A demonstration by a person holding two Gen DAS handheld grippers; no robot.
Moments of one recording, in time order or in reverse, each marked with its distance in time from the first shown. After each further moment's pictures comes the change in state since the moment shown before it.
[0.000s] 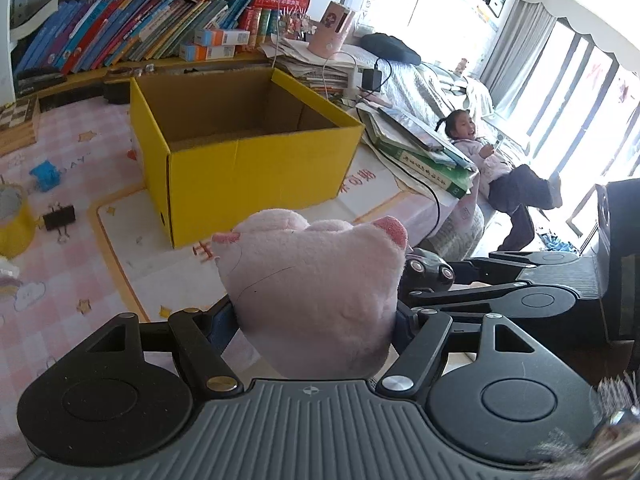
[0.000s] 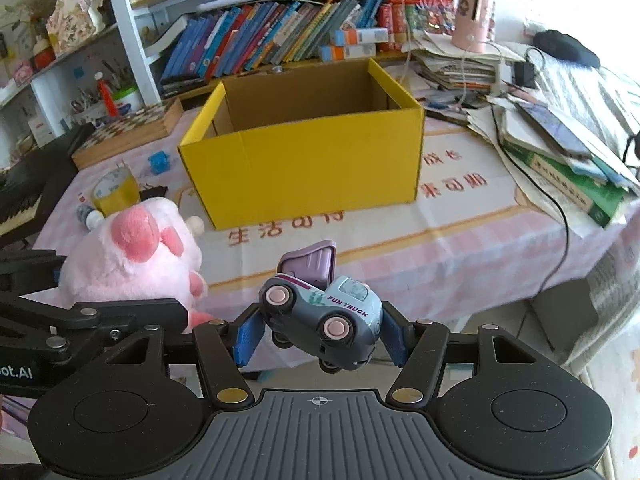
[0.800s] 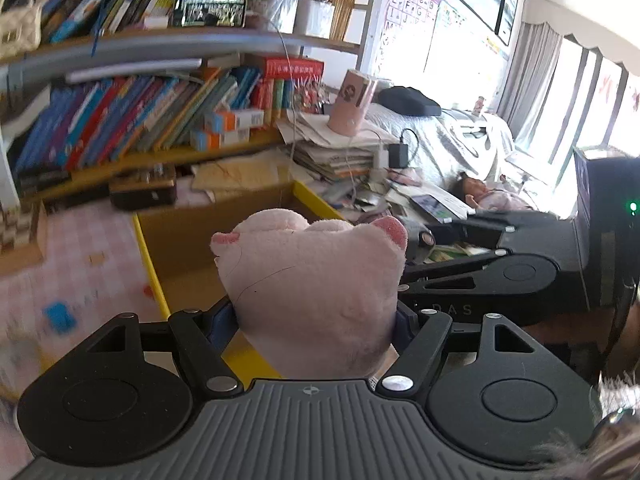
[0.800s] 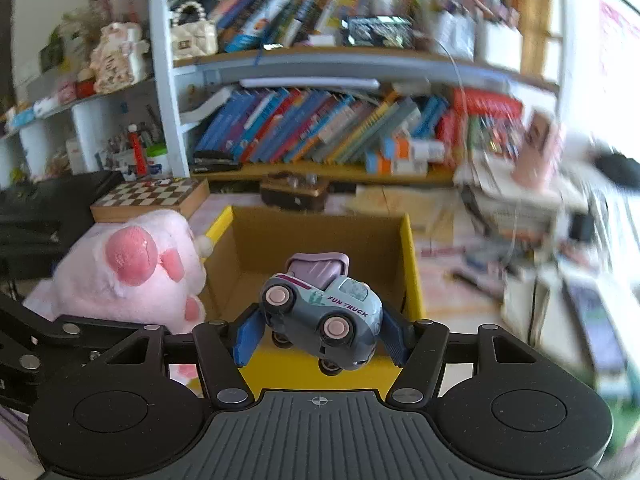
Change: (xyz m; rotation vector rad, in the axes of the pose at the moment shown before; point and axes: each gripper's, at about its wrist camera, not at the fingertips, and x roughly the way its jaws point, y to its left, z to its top) left arm 0.031 0.000 0.130 0.068 -0.150 0.103; right arm 0.042 -0.032 0.149 -0.282 -0.229 0.109
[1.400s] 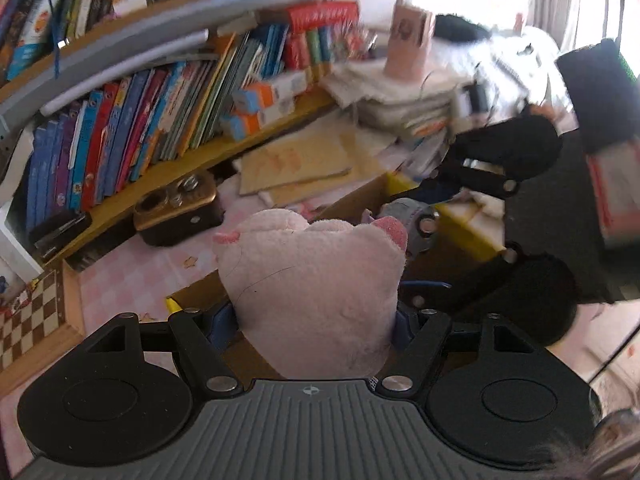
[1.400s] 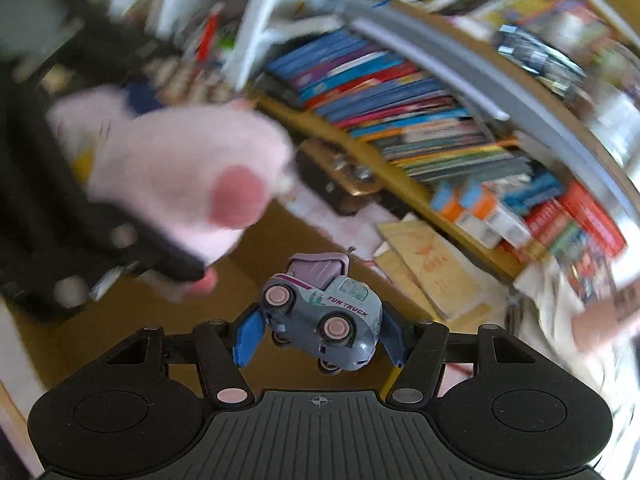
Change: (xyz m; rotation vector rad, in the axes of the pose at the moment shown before) left arm 0.143 0.047 0.073 0.176 0.207 0.206; right arm 0.151 -0.004 0.028 -0.637 0.132 0.112
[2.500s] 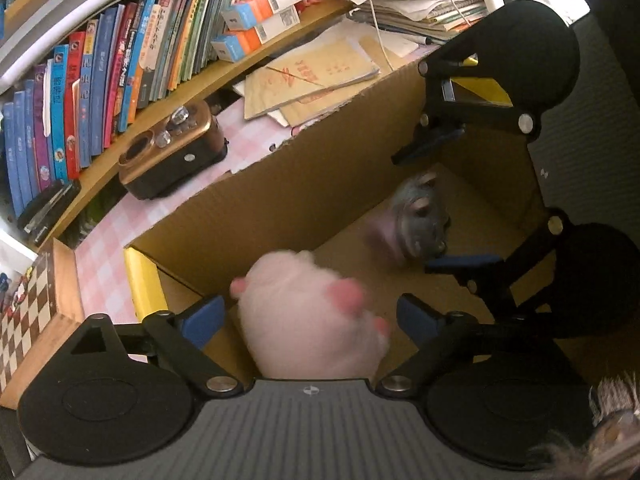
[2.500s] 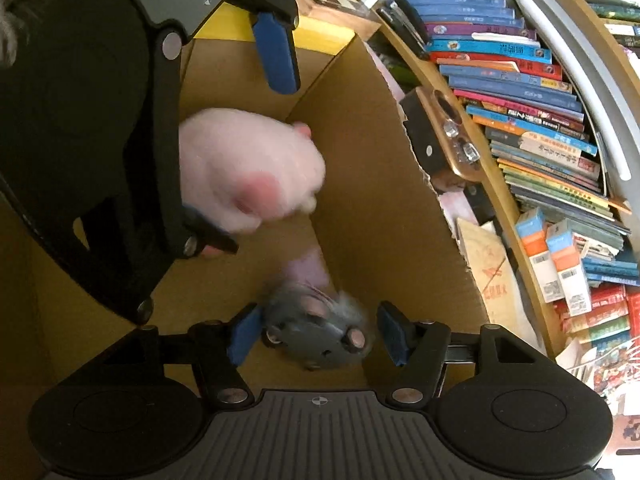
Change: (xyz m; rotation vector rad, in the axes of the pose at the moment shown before) left arm 0.084 -0.005 -0.019 0.106 0.203 0.085; right arm 0.066 0.024 -0.008 -0.345 0.130 0.111
